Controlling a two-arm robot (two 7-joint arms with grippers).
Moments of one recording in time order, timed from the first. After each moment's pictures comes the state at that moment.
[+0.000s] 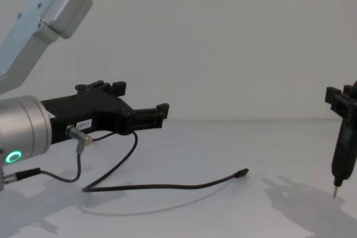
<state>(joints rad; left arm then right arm) -0.28 0.46 0.46 -1.61 -0.28 -0.01 -0.26 -0.01 0.34 -0.23 -1.77 0.29 0.03 0.07</state>
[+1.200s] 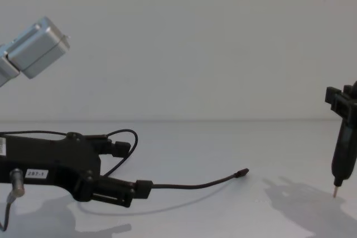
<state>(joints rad) -0.38 0.66 0.54 -1.54 -0.36 0.04 -0.73 -0.01 0.34 -0.23 -1.77 0.29 0.03 0.07</state>
